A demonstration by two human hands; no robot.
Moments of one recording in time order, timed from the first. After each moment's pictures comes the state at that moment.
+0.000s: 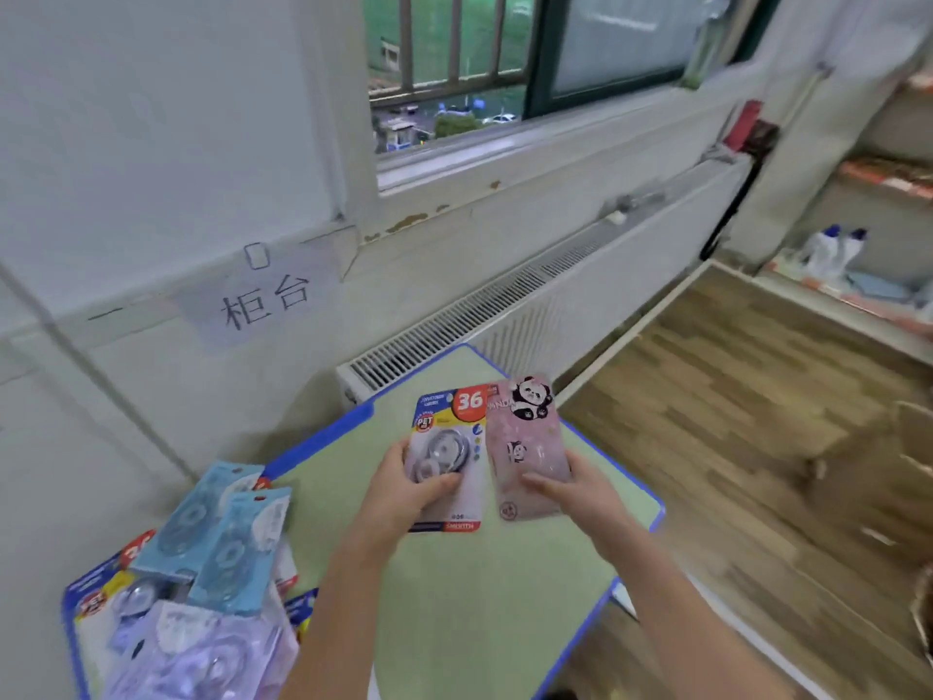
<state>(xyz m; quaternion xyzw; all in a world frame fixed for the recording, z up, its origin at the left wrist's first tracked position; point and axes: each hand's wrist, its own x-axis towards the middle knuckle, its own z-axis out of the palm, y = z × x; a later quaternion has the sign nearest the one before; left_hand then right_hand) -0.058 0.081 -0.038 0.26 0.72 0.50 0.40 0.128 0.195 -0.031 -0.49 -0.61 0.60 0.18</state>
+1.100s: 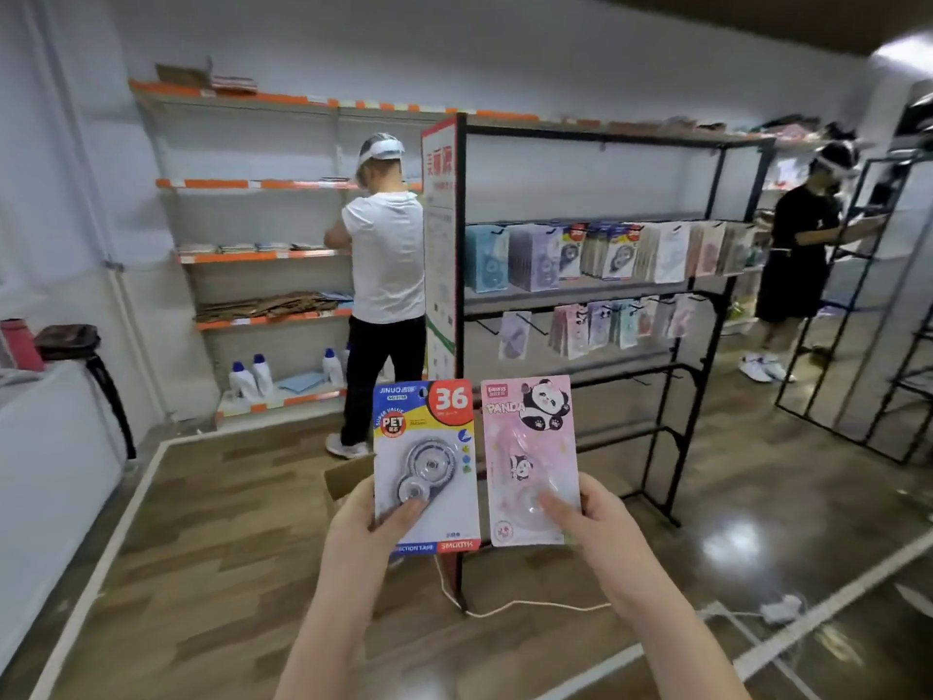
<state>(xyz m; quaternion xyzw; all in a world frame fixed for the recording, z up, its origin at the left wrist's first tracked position) 0.678 0.314 0.107 0.62 0.33 0.42 0.58 0.863 0.184 0.116 -0.62 -0.36 0.28 0.63</state>
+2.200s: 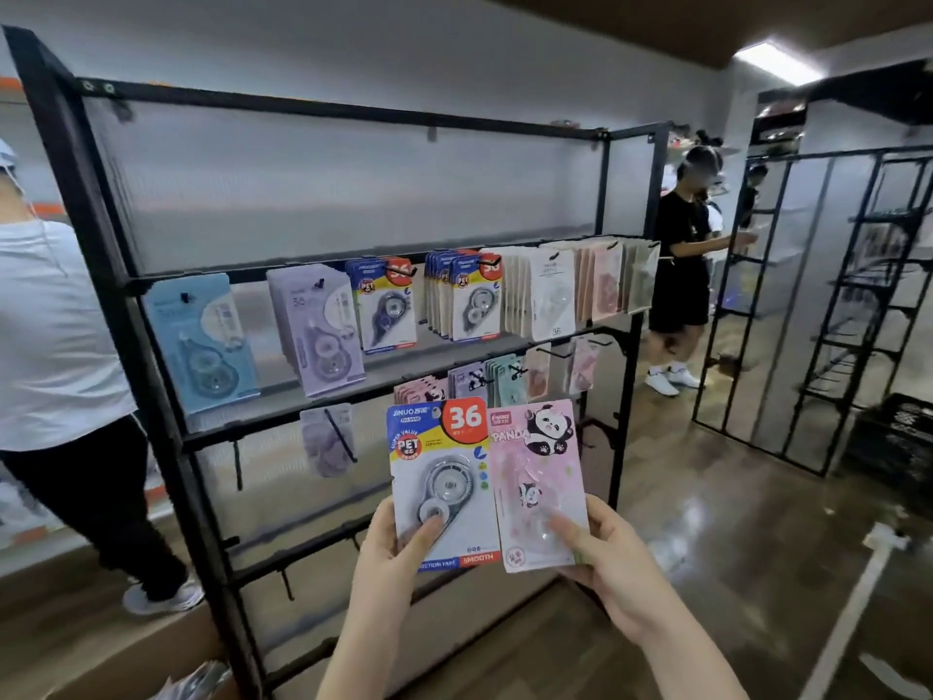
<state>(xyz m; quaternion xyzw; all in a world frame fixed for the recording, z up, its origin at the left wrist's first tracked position) 1.248 0.485 0.091 0.59 0.22 0.36 0.69 1.392 0.331 0.096 -0.57 -0.26 0.29 0.73</state>
